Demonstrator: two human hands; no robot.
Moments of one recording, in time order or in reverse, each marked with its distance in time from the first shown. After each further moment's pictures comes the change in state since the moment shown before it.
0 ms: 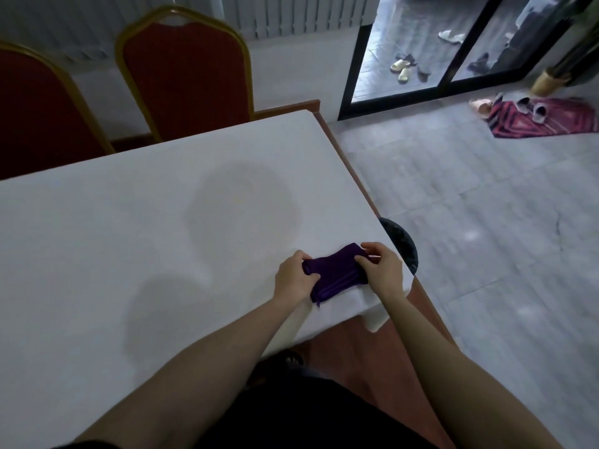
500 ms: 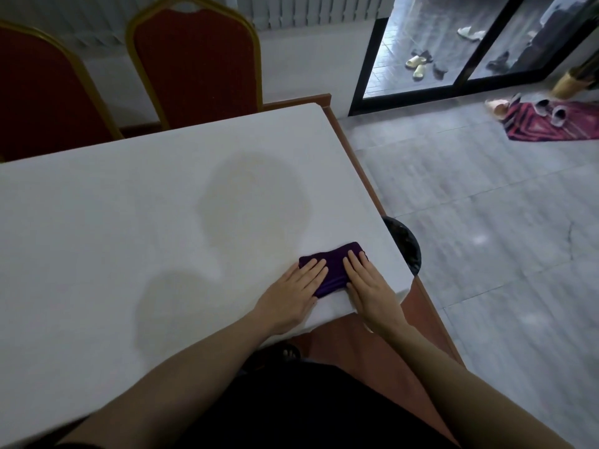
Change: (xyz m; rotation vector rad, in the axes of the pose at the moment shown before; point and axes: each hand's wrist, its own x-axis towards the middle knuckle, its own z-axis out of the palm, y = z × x) left_hand -0.020 -0.053 0.007 0.975 -0.058 0.774; right_hand -0.027 0.060 0.007 -0.618 -0.185 -0.767
